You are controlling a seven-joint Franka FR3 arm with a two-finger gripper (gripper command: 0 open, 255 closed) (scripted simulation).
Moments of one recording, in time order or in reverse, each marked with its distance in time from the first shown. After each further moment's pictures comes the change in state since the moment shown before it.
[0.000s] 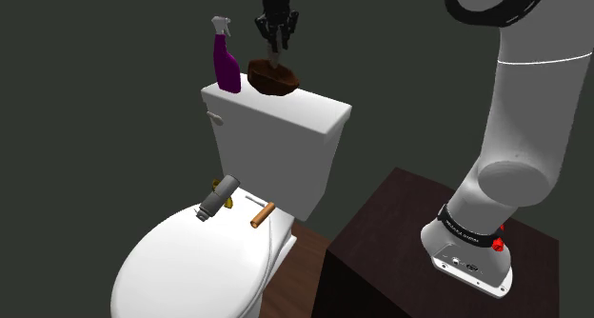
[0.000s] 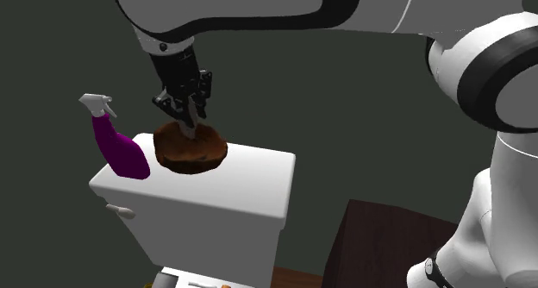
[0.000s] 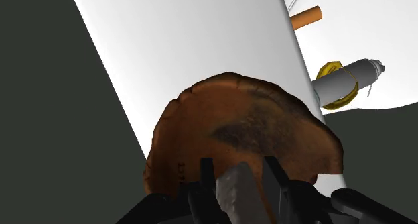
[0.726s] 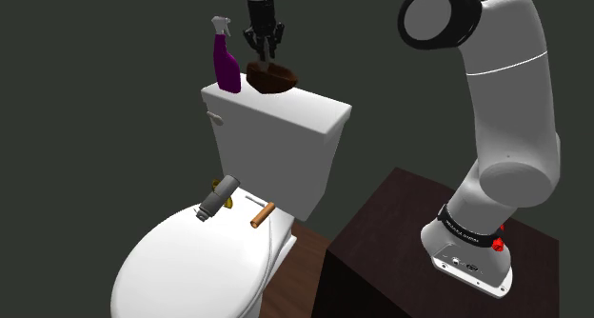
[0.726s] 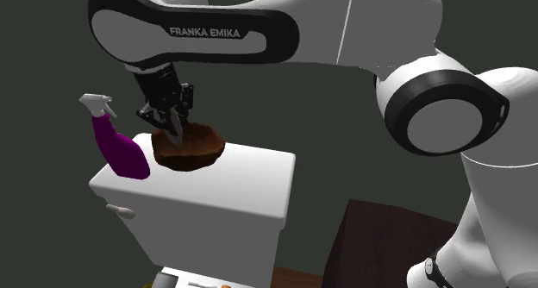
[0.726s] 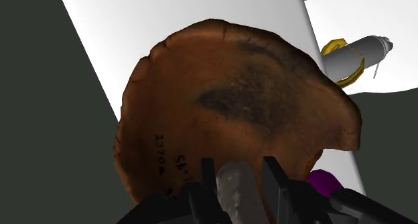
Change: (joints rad) arm 0.028 0.243 -0.008 0.272 -0.030 -0.030 -0.001
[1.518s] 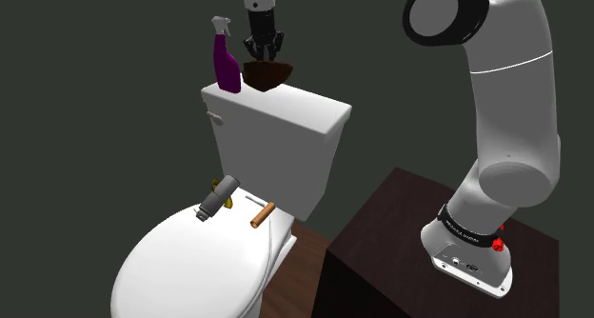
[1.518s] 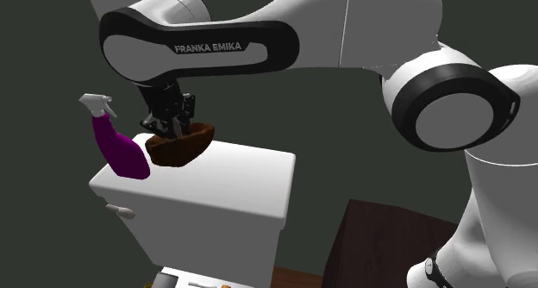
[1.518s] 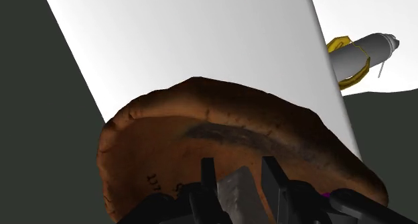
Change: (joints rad) arm -0.010 -0.031 0.003 -0.118 0.002 0.095 0.011
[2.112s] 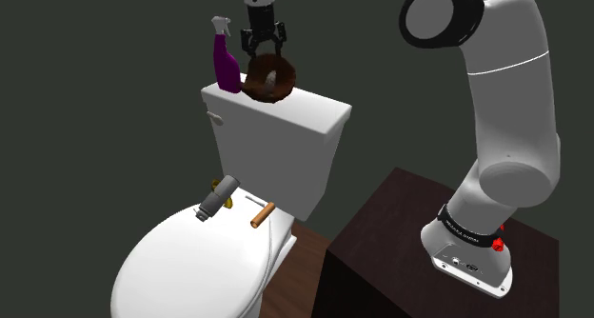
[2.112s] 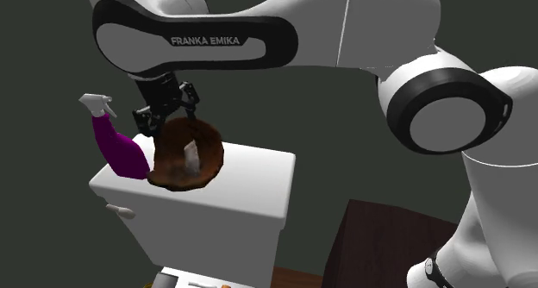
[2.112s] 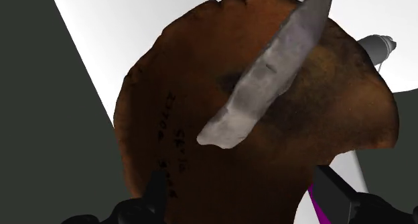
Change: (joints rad) arm 0.006 0.021 -0.001 0.068 -0.002 -0.053 -0.005
